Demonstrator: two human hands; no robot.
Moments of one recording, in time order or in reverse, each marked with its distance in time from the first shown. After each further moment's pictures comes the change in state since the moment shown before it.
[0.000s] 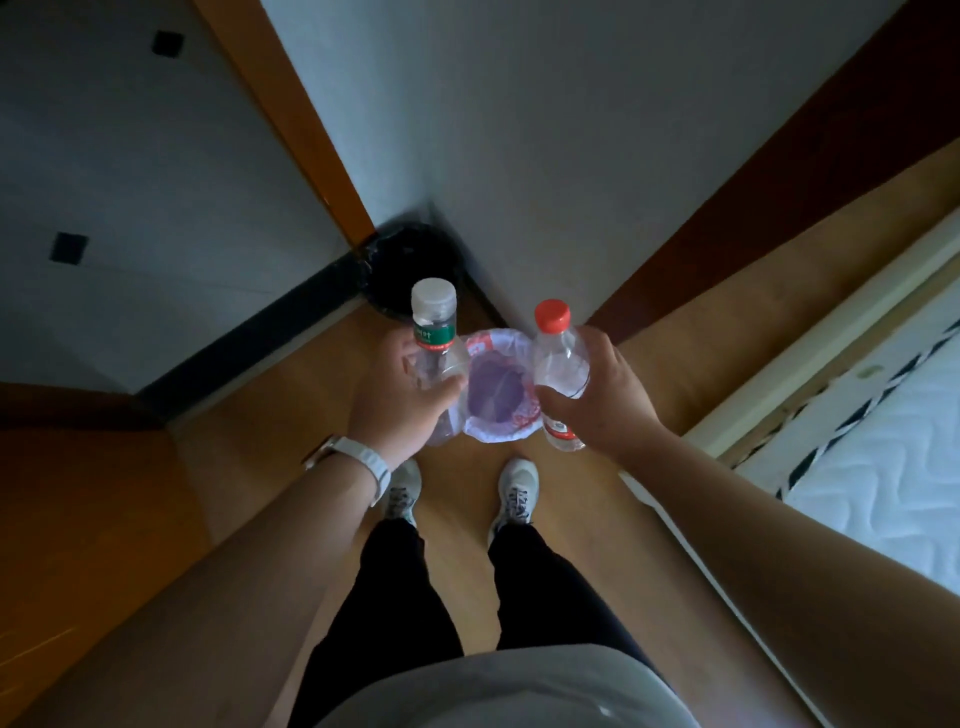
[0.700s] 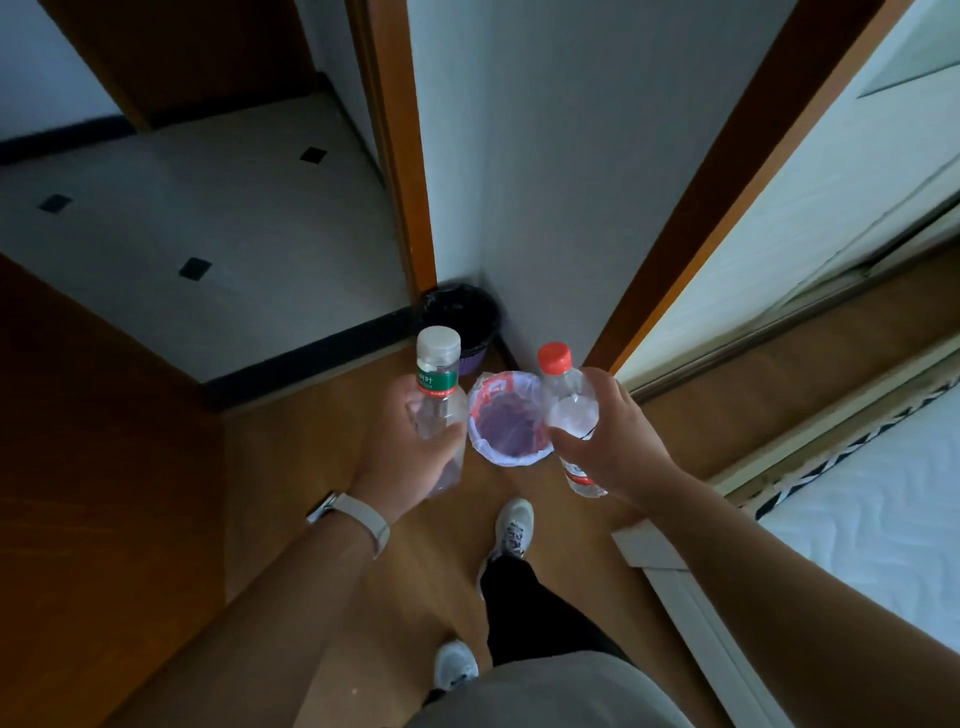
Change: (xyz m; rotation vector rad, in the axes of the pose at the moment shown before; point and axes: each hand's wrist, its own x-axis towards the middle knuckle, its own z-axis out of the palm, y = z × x) left_hand -0.247 -0.016 -0.029 -0.167 0.224 0.097; right_hand -0.203 -0.010 -0.023 -0.095 0.027 -0.338
